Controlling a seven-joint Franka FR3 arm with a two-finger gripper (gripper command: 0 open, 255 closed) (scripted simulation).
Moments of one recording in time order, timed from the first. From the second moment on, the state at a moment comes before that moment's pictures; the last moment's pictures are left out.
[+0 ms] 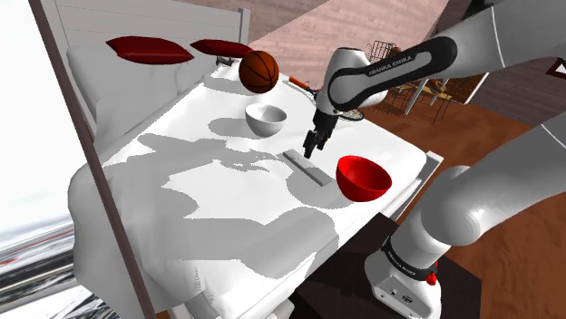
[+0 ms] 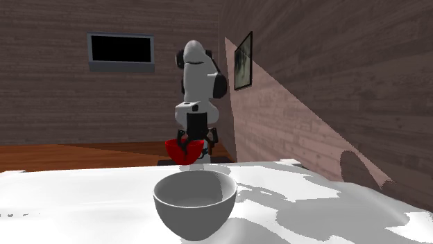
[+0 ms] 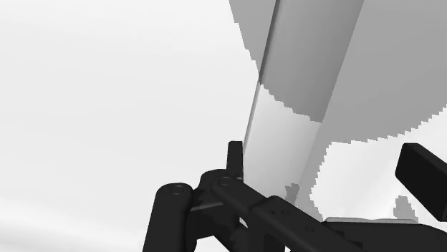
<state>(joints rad) -0.02 -0.35 -0.12 -2.63 -0.02 2.28 -0.20</state>
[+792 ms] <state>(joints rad) -0.02 -0.18 -0.13 -2.67 -0.01 2.48 -0.22</state>
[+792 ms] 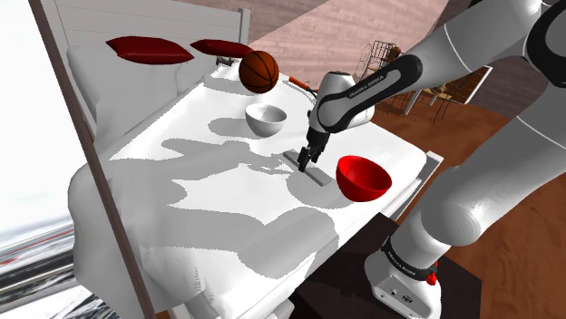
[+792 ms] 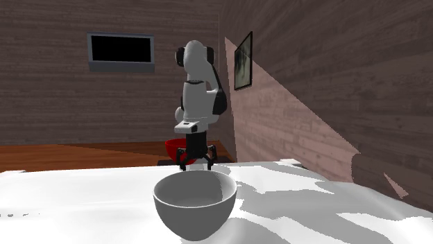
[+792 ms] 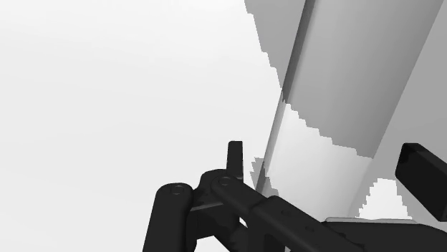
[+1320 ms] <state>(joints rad) -0.02 -0.18 -0.13 -2.67 -0.01 2.48 -0.22</state>
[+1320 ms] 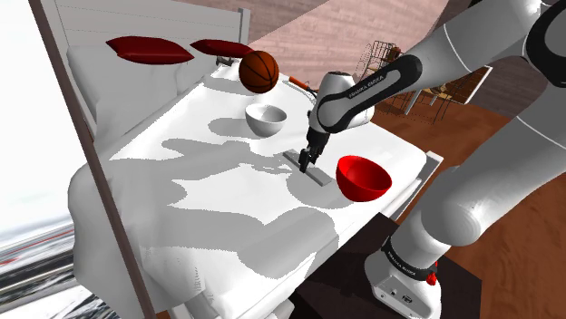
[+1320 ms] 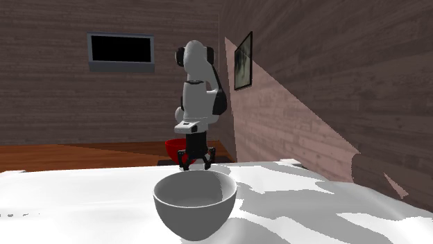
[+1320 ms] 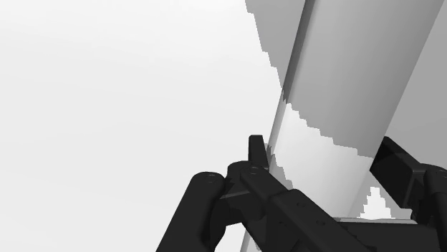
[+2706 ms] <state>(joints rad) -0.02 -0.32 -0.12 -2.60 -0.03 2.27 -0.20</state>
